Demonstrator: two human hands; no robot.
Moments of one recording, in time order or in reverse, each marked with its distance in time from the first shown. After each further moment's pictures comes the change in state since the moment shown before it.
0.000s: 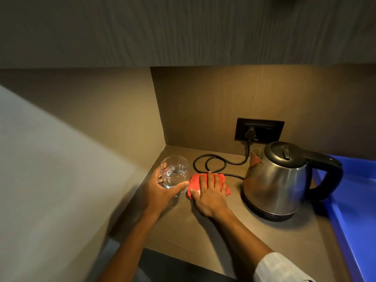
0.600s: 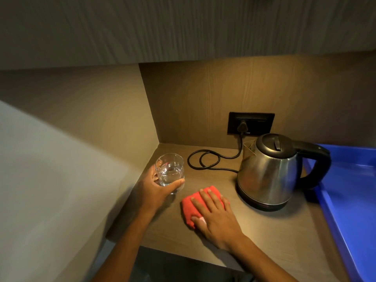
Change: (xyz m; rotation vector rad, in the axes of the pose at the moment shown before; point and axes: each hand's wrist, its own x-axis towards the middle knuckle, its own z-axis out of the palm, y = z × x) left_hand 0.003 -0.002 -0.006 -0.022 -0.067 0.026; right_hand -0.084 0.028 0.011 -0.034 0.011 -0.271
